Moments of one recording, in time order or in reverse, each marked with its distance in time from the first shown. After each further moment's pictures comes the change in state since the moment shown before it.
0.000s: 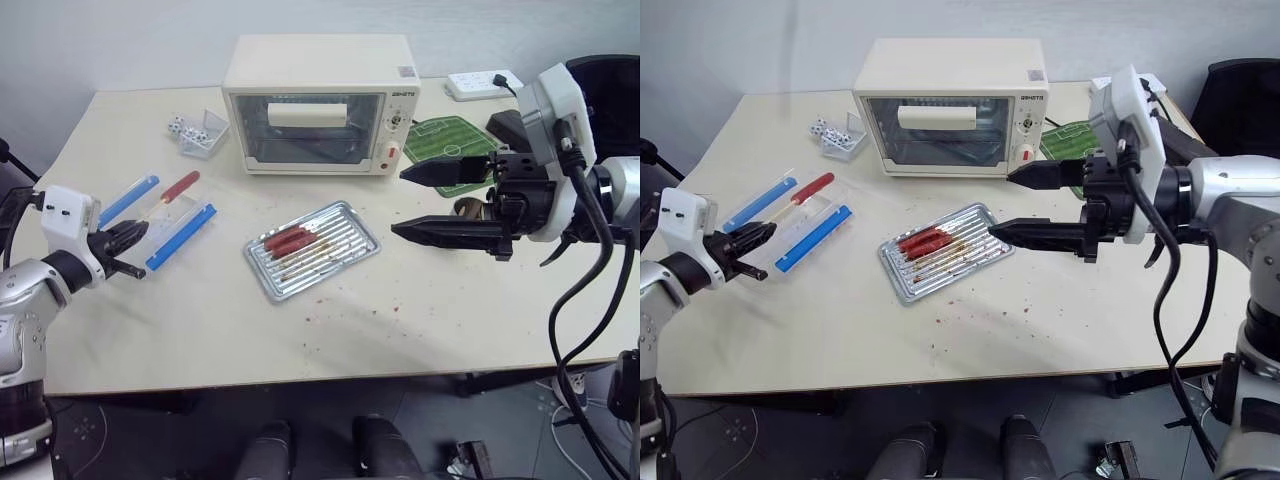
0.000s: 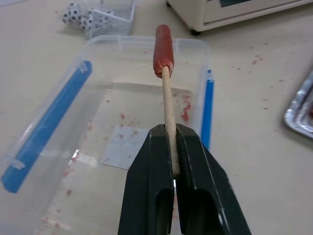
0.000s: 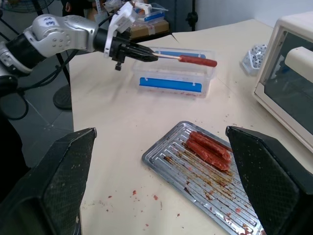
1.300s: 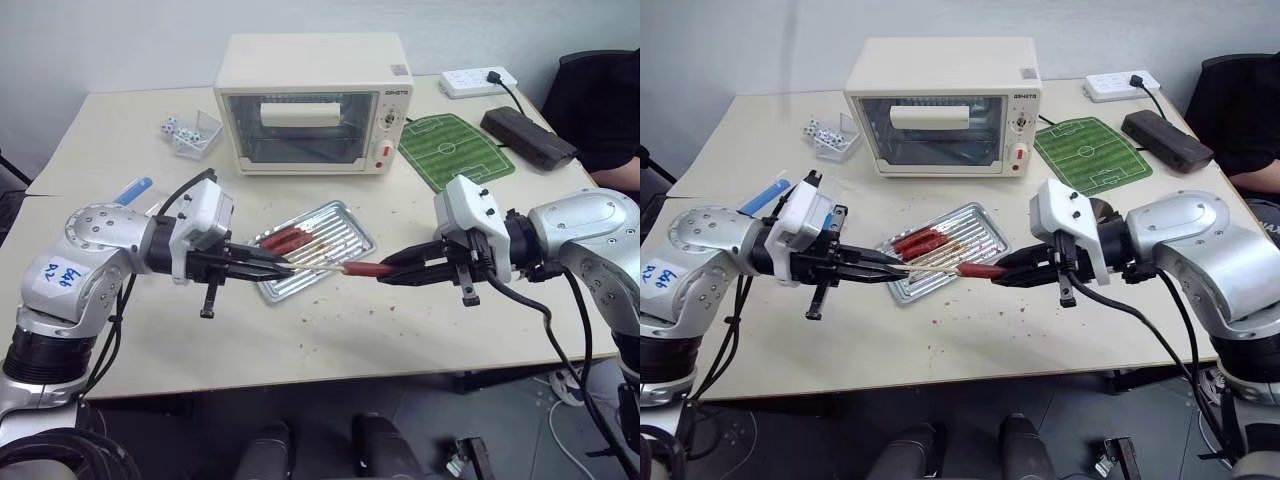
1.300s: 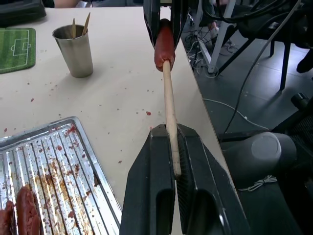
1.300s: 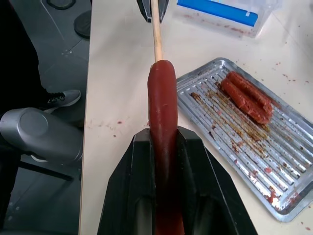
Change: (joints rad) left arm -0.280 -0.001 -0.426 -0.279 -0.206 -0.043 -0.682; right arm 0.125 -0.022 0.309 0.002 -0.389 -0.323 0.293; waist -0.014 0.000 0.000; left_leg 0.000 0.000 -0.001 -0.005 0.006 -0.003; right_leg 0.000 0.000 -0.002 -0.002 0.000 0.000
